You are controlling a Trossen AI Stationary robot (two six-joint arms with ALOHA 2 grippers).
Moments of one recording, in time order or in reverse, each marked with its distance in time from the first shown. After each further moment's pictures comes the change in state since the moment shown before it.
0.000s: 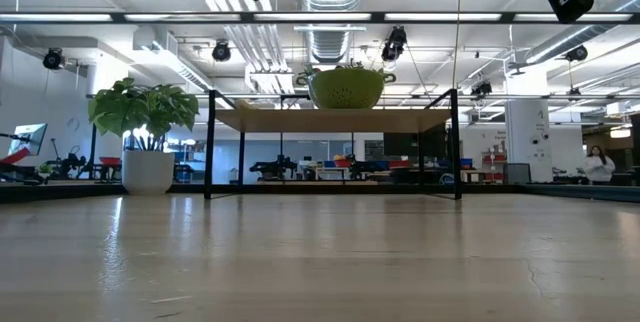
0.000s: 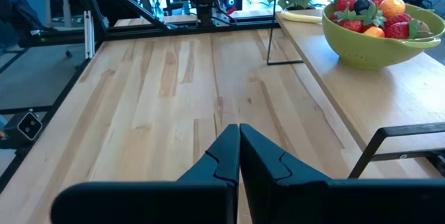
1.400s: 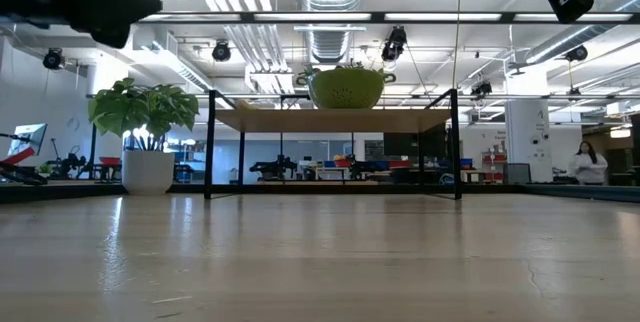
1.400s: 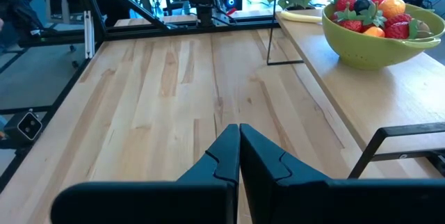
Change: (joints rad) left arm -0.175 -1.077 -1.225 0.961 0.035 0.675; right arm 0.000 0.000 0.000 0.000 0.000 0.000
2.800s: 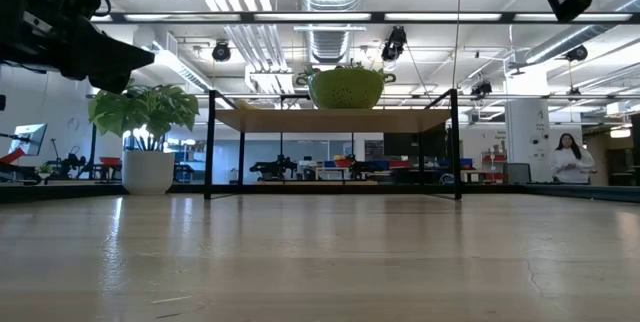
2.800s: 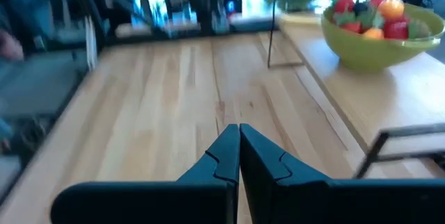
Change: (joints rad) left arm 0.220 -0.207 -0.156 -0.199 0.287 -0.100; right arm 0.000 0.000 0.000 0.008 0.000 0.018
